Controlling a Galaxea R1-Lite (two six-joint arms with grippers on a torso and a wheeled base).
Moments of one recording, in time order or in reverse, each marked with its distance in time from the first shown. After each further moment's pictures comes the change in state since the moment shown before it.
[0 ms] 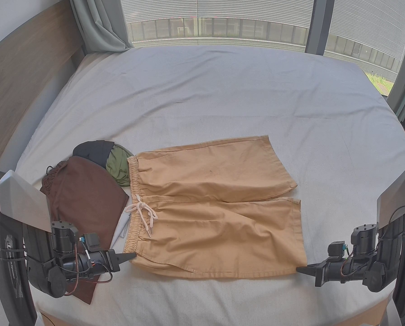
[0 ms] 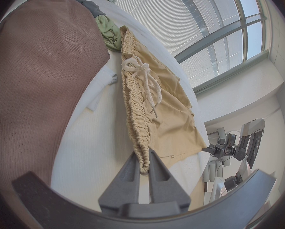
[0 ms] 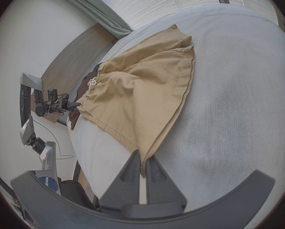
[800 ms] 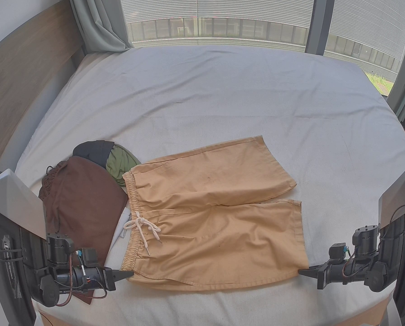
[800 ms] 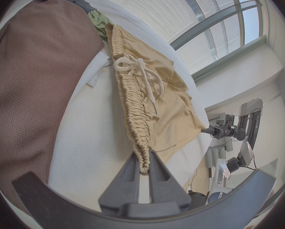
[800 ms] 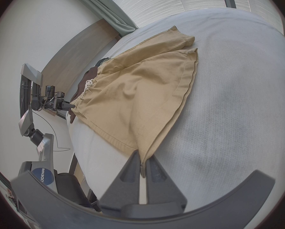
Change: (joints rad) left arm 0.001 -0.026 0.158 0.000 -0.023 0.165; right arm -0.020 -0.002 0.015 0.020 0.009 -0.093
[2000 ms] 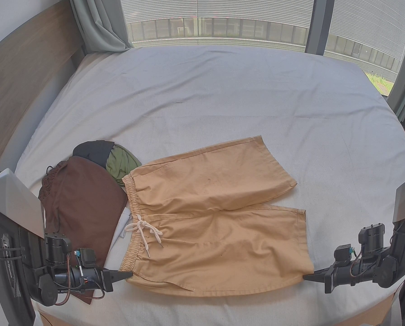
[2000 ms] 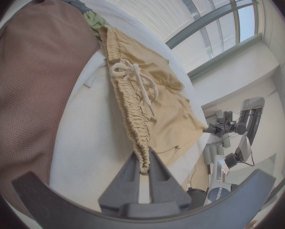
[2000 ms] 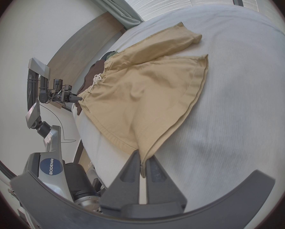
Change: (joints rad) left arm 0.032 0.005 0.005 0.001 -0.060 0.051; right arm -0.028 -0.162 0.000 0.269 0.050 -0.109
